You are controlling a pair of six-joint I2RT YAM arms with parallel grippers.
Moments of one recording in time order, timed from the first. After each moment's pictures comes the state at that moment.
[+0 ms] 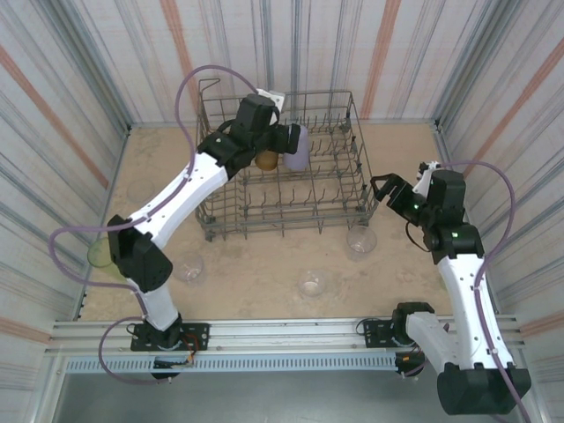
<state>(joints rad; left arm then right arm) -0.65 1.76 1.81 -0.57 -0.18 -0.20 0.01 0.85 0.92 -0.62 -0.32 0.64</state>
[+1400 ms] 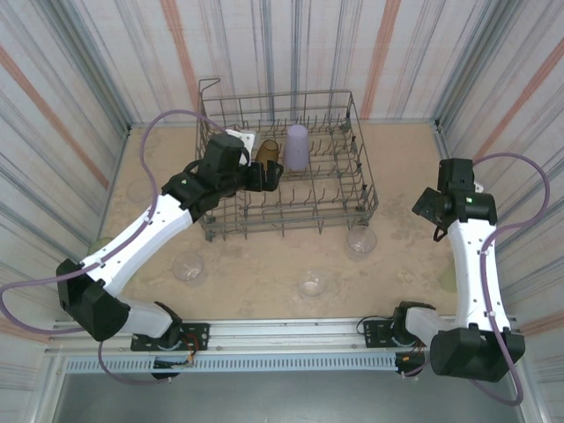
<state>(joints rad) -0.65 1.38 1.34 -0.52 -0.02 -0.40 -0.13 1.08 1.17 -1.18 0.33 0.50</state>
